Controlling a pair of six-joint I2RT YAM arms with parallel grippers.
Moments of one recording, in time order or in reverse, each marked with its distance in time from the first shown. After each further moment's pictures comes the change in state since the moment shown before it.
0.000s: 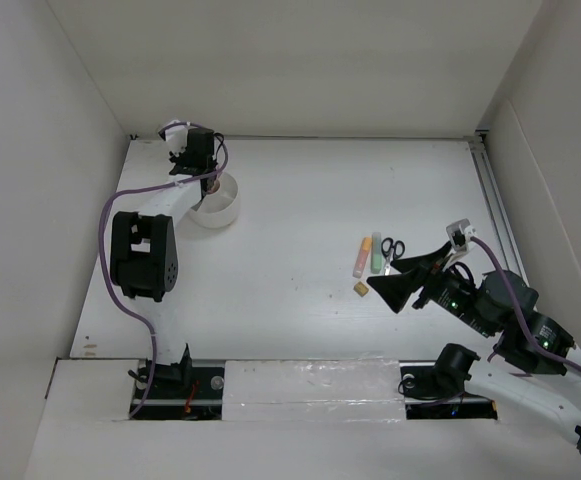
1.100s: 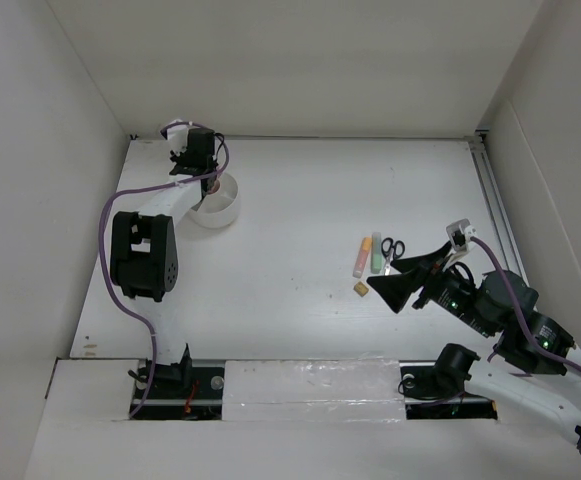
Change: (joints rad) left arm 0.000 0.000 0.000 0.001 0.007 0.040; right arm 0.000 0.000 0.000 0.000 0.000 0.001
